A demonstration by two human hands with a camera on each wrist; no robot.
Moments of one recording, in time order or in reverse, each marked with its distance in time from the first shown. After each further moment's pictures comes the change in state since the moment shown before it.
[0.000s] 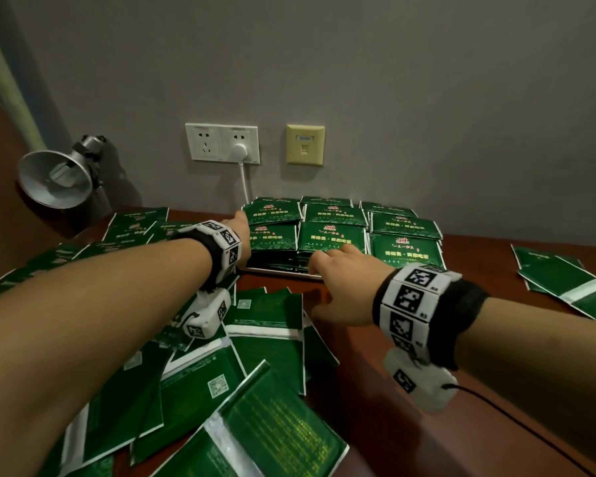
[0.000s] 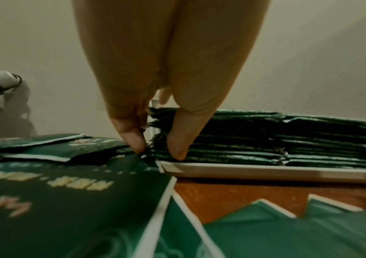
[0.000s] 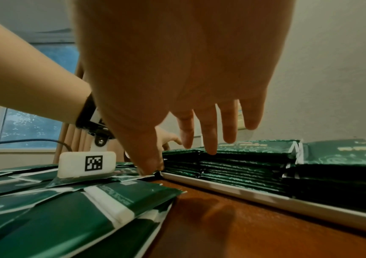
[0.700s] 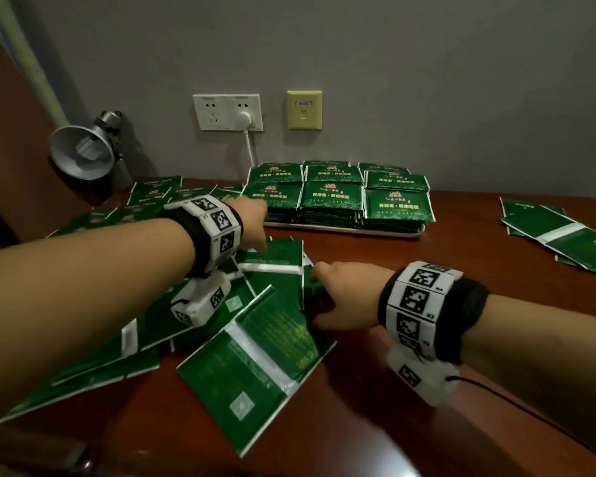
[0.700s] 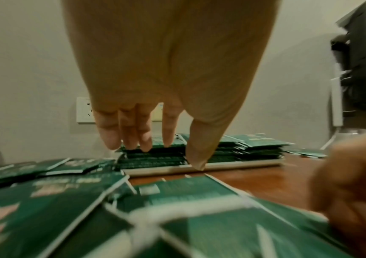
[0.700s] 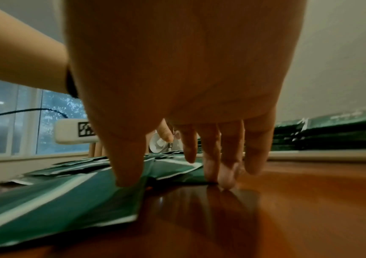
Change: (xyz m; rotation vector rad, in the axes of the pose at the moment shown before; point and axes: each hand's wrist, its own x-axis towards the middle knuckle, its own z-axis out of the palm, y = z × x) left_hand -0.123 0.014 -0.011 0.200 -0.013 0.177; right_hand -0.084 -0.033 0.032 0.091 -0.160 -0.102
